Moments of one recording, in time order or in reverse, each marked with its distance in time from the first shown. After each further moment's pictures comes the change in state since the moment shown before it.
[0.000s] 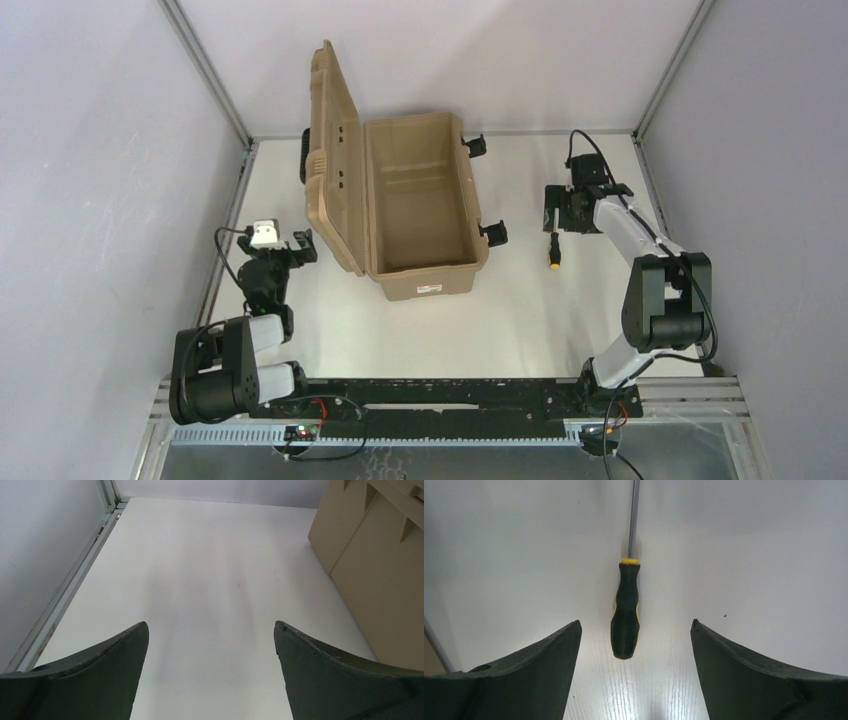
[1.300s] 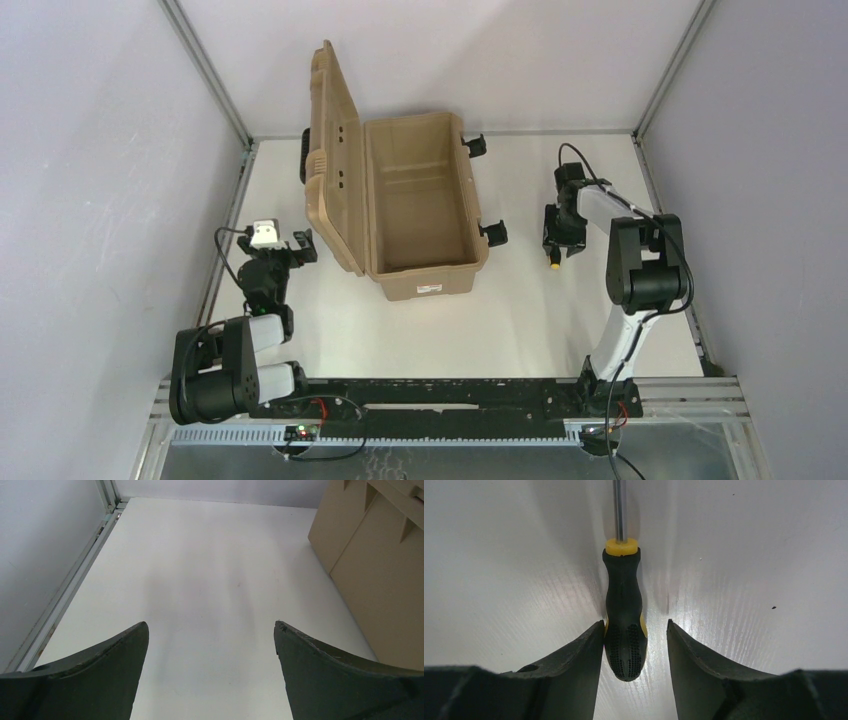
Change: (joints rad) left arm 0.000 0.000 0.000 0.000 0.000 0.000; right arm 0.008 0.271 0.099 -0.165 0.002 0.105
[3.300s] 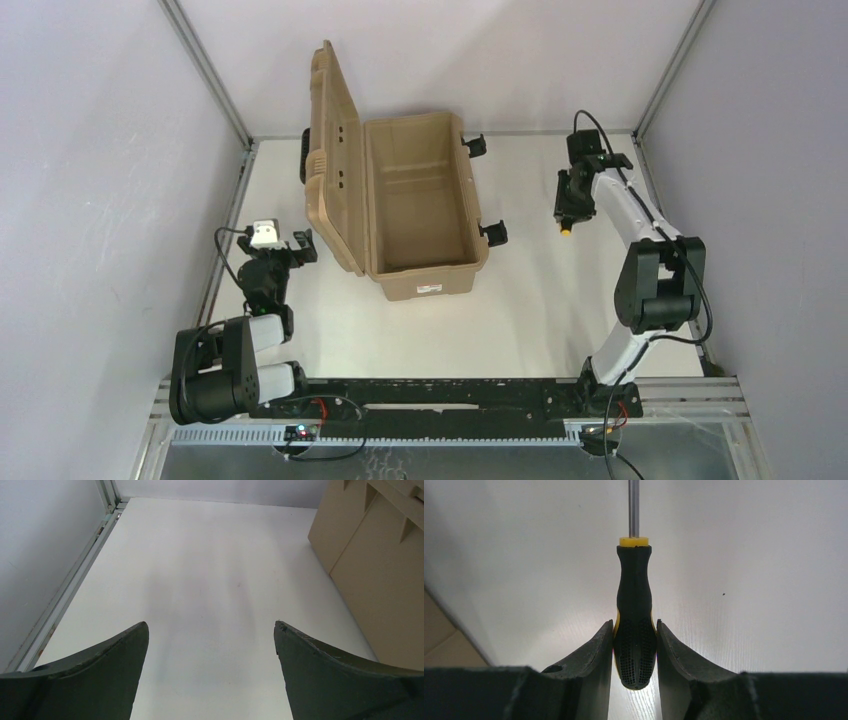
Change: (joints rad) left arm 0.000 0.000 0.000 0.000 0.000 0.000; right arm 0.003 -0.132 0.165 -0.121 0.034 0.014
